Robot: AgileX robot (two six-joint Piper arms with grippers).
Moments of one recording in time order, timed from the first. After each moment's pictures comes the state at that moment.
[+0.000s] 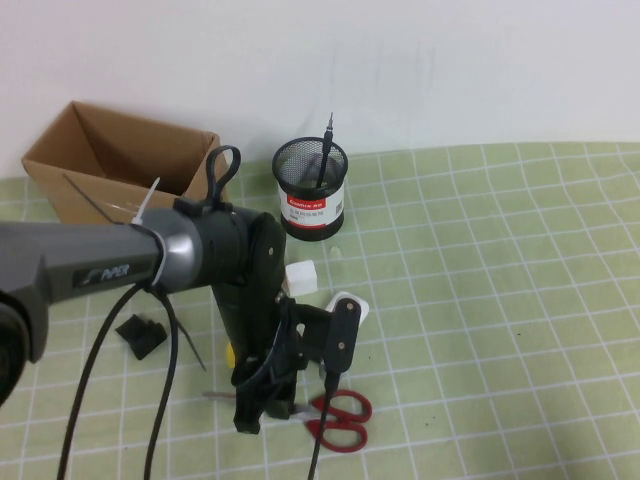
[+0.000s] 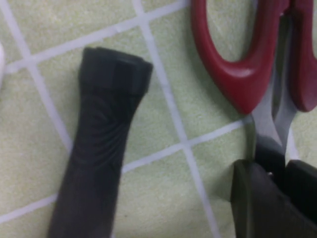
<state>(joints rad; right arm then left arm) 0.00 -0.01 0.03 0.07 0.38 -0.11 -0.63 2.05 -1.26 -0.19 0.90 1.41</state>
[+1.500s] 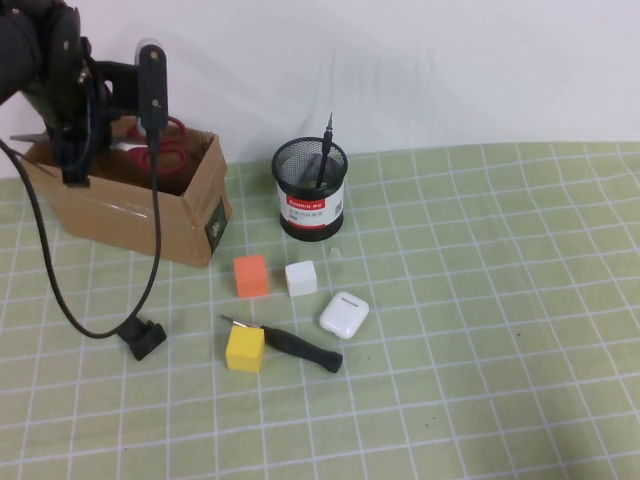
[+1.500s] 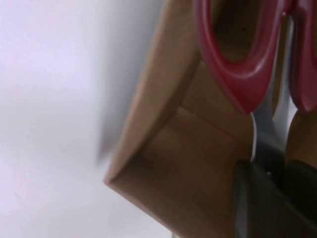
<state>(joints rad) 0.00 -0.01 0.03 0.07 0.38 -0.11 -0.21 1.97 -1.73 0.28 0.85 1.29</state>
